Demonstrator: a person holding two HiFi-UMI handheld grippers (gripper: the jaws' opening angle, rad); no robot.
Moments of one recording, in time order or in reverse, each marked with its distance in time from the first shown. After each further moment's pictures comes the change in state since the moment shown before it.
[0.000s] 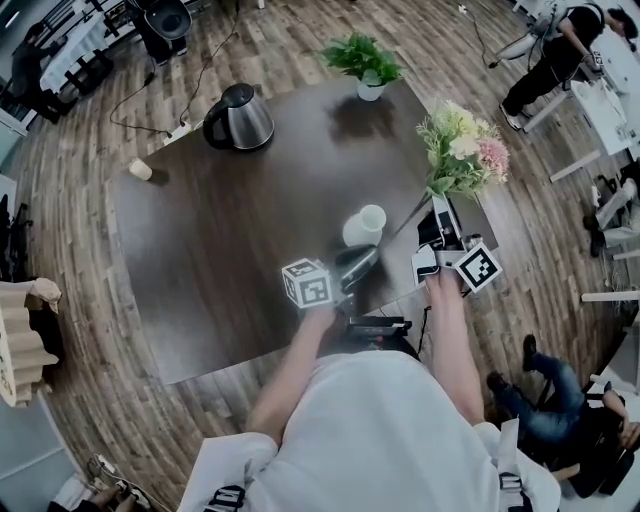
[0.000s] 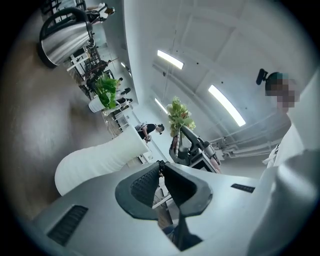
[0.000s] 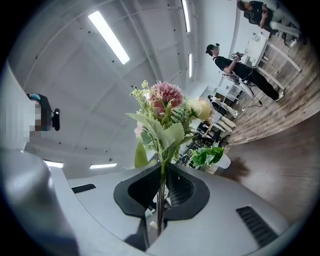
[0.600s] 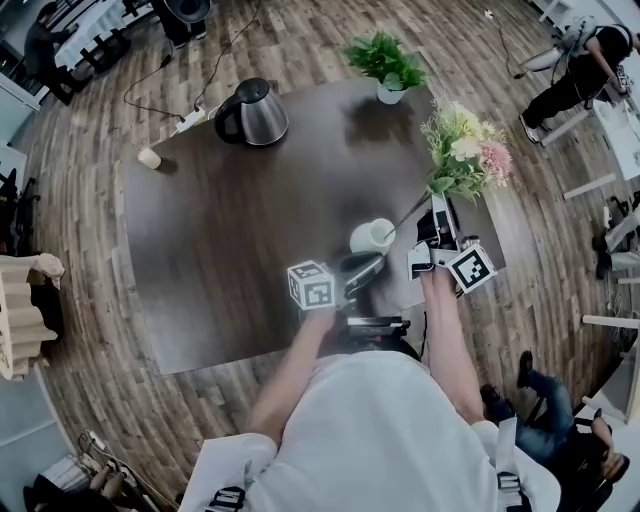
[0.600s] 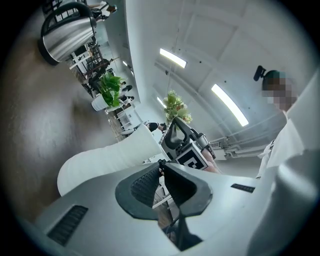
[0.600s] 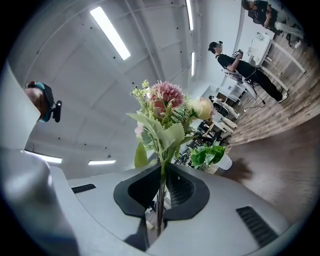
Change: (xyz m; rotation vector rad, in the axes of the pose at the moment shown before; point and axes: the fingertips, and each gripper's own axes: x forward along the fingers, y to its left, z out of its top) left arm 0.008 0.023 0.005 -0.014 0.017 0.017; right arm 0.049 -0.026 -0.014 -0.027 0.010 0.007
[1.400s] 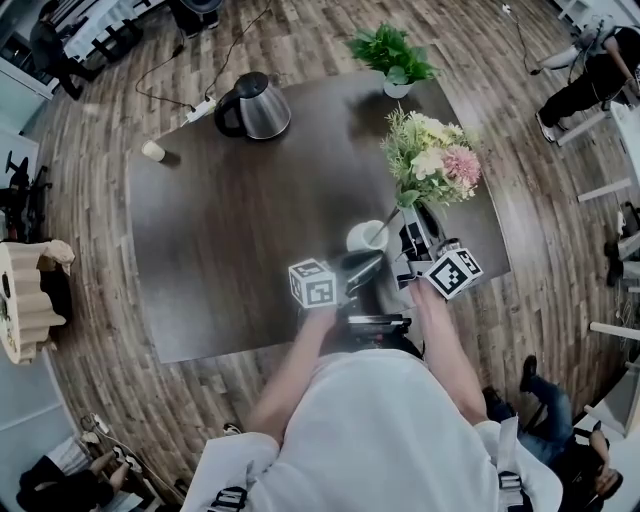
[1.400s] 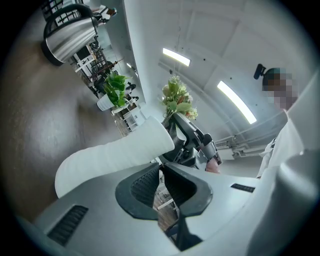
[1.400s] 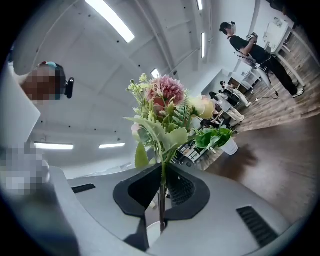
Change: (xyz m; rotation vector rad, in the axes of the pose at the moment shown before) left arm 0.012 0.015 -0.014 0.001 -0.002 0.081; right arm -0.012 -0.013 -0.068 -0.015 0.201 0.055
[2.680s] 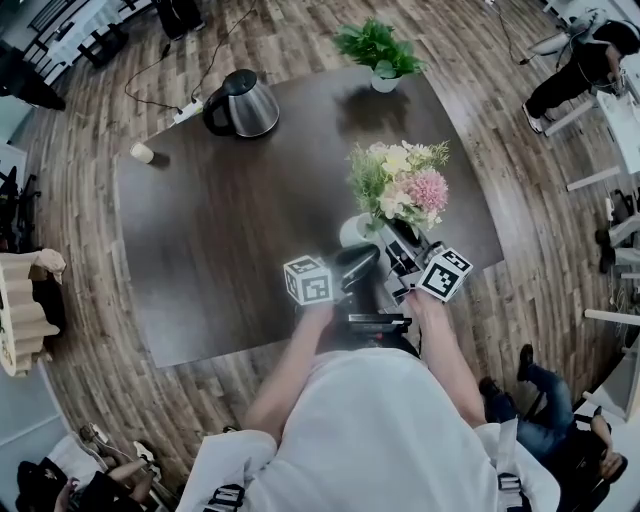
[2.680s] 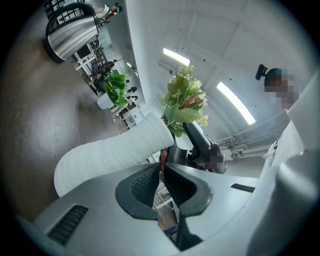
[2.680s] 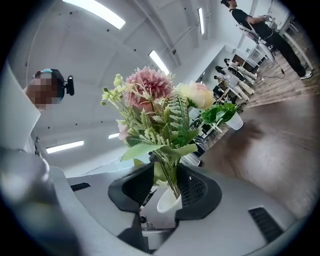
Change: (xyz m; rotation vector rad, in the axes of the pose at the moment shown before) left arm 0.003 0.002 0.000 -0.013 0.000 -0.011; right arm -0.018 0.018 -0.053 0.074 0.226 0.084
